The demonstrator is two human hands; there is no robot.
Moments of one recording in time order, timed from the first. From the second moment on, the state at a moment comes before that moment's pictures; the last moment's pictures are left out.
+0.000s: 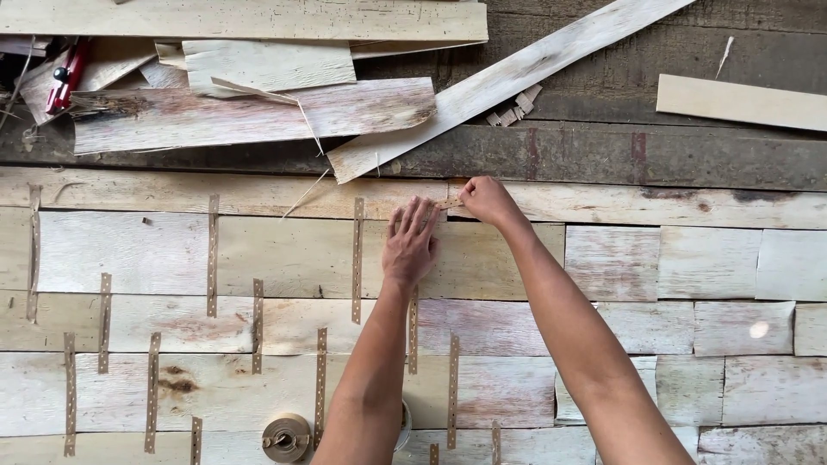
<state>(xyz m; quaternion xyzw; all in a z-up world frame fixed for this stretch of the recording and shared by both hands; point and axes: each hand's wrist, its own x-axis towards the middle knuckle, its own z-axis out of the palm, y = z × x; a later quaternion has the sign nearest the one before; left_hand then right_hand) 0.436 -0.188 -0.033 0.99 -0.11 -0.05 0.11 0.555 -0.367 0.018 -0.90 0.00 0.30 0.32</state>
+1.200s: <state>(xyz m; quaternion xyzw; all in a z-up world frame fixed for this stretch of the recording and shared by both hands) 0.438 -0.192 -0.054 0.99 -0.10 -0.05 0.09 0.456 -0.343 -0.014 -0.97 -0.21 0.09 0.03</state>
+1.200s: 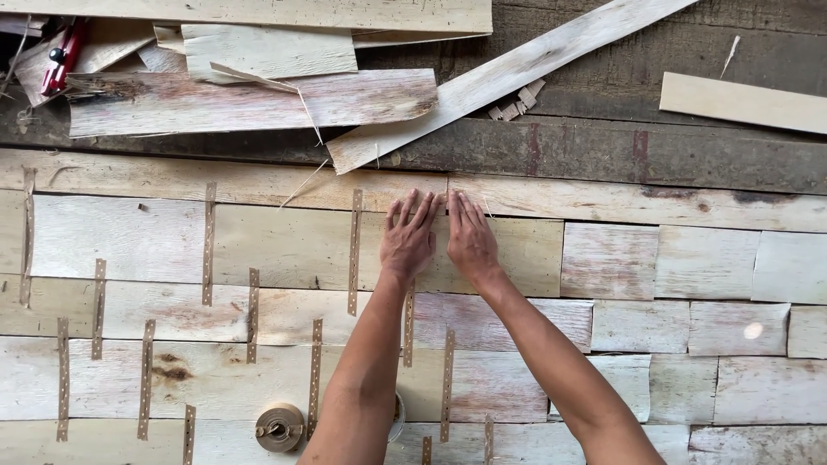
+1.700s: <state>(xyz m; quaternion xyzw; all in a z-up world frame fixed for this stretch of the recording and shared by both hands) 0.438 -0.190 -0.041 0.99 -0.10 -0.05 0.12 0.476 -0.428 -0.065 -0.97 -0.03 0.00 0.26</state>
